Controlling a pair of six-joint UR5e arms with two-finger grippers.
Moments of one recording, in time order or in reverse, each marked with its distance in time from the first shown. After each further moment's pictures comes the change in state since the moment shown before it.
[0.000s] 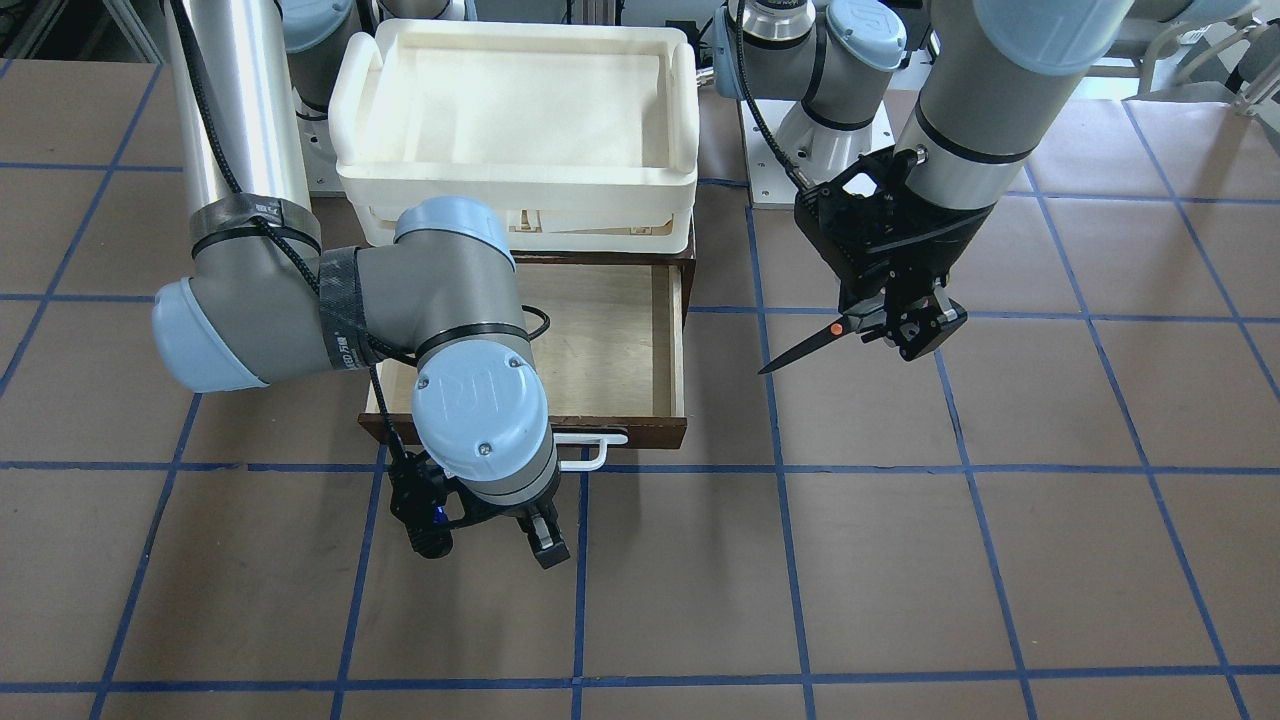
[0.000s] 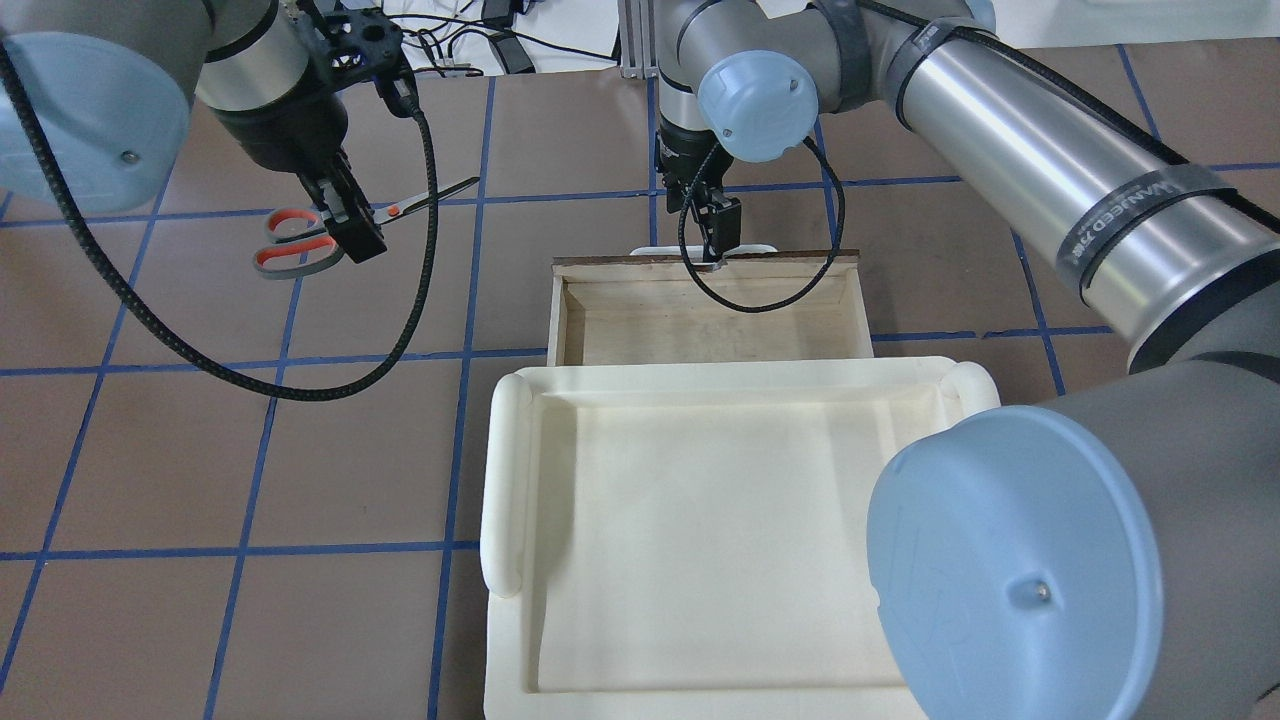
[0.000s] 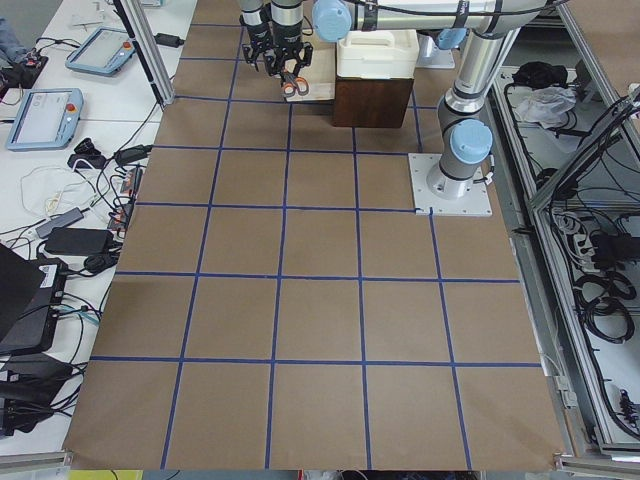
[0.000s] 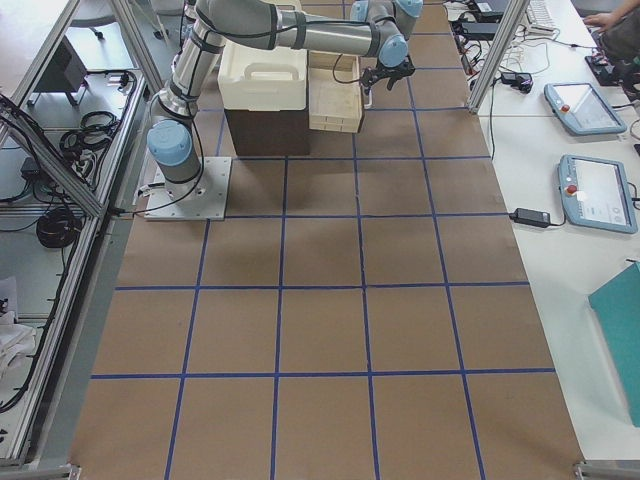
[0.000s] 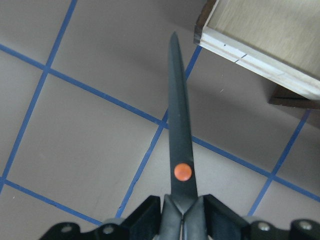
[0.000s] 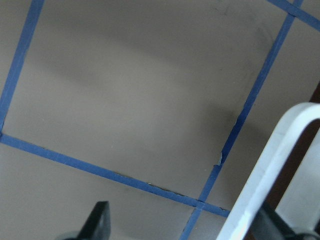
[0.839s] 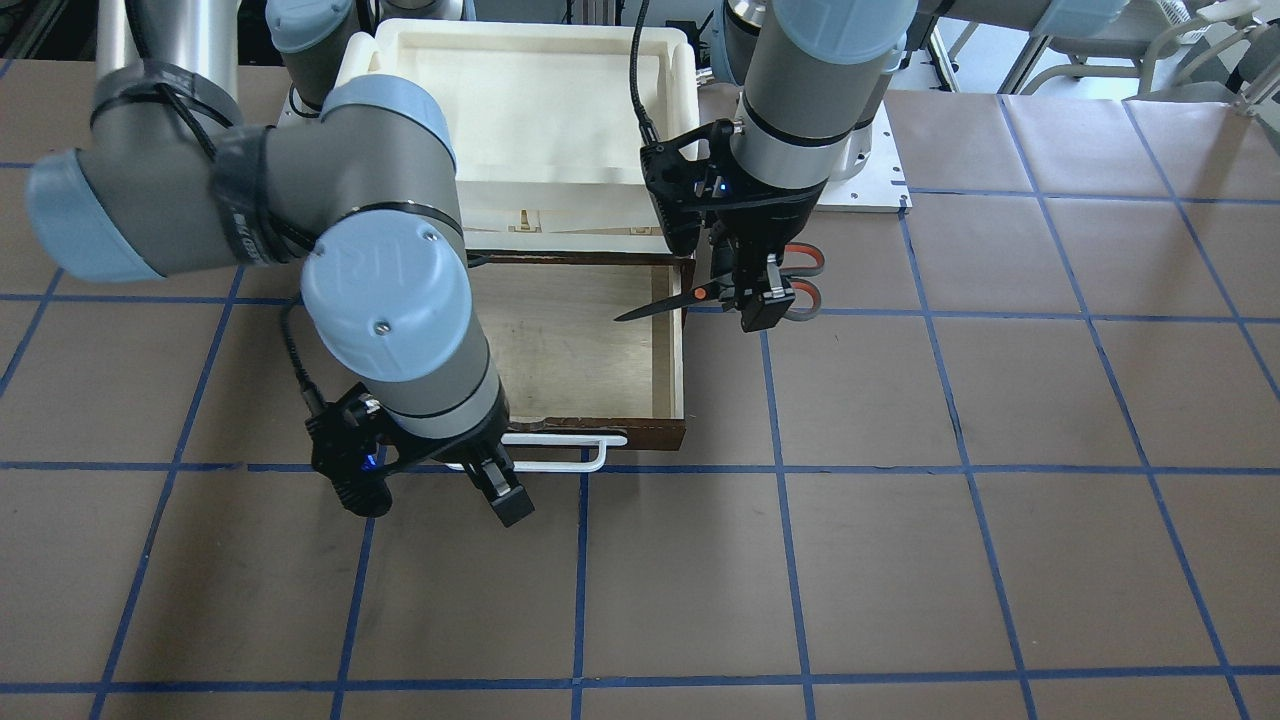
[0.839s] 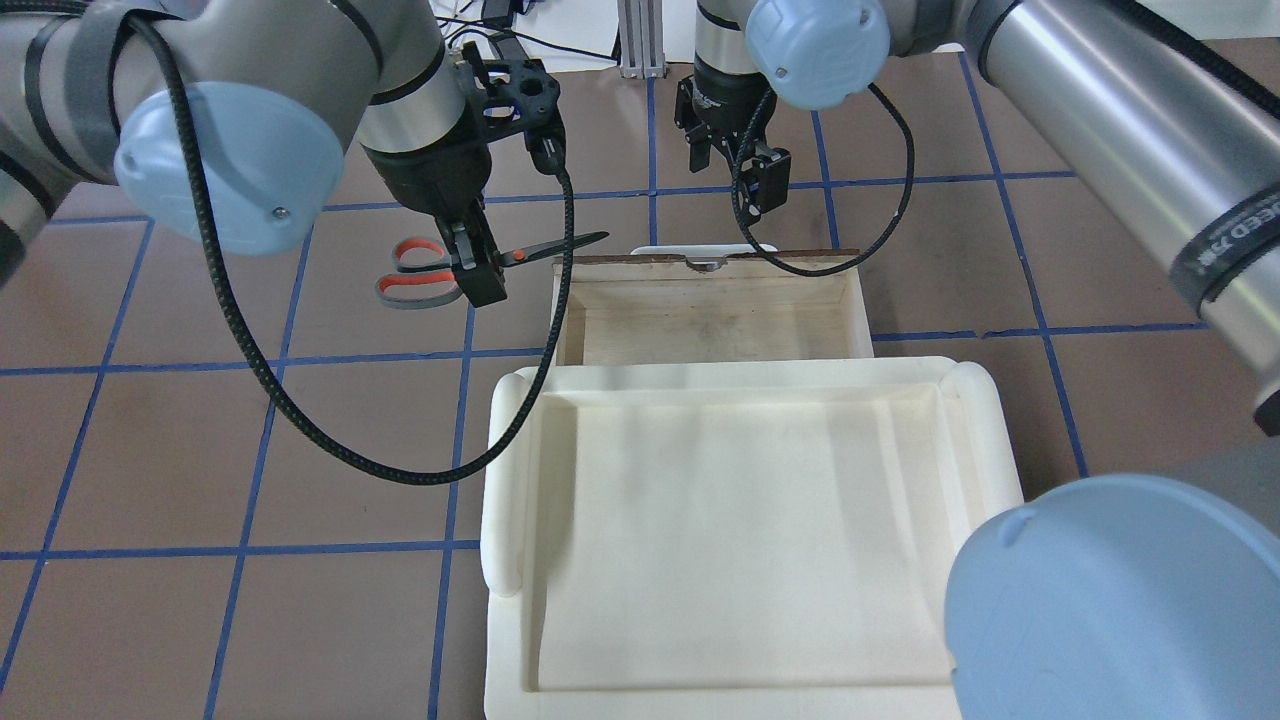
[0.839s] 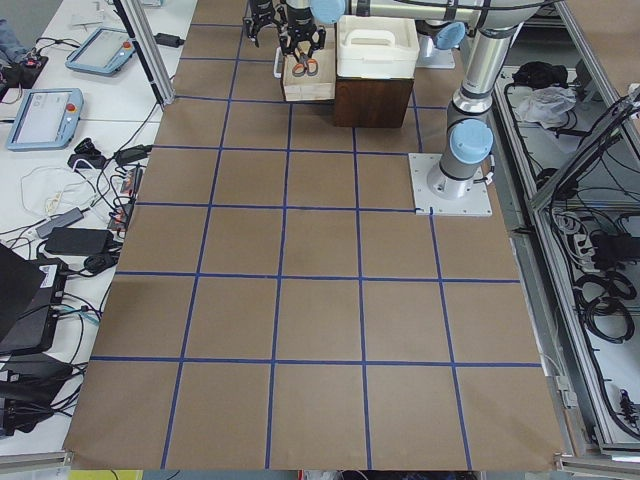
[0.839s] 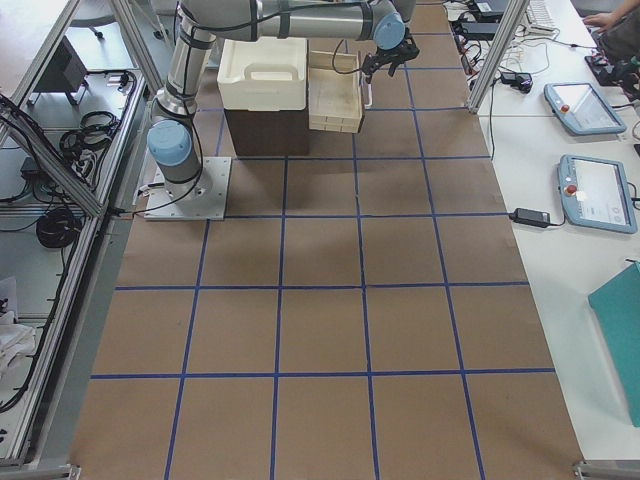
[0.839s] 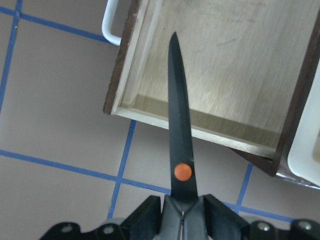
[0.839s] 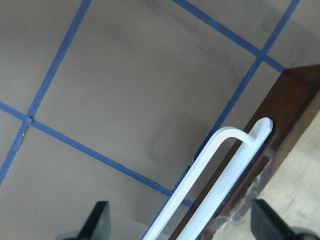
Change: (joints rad) left arm -0.191 -0.028 0.003 -0.031 -0.059 0.007; right arm -0.054 -0.152 0.008 0.073 -0.018 -0.265
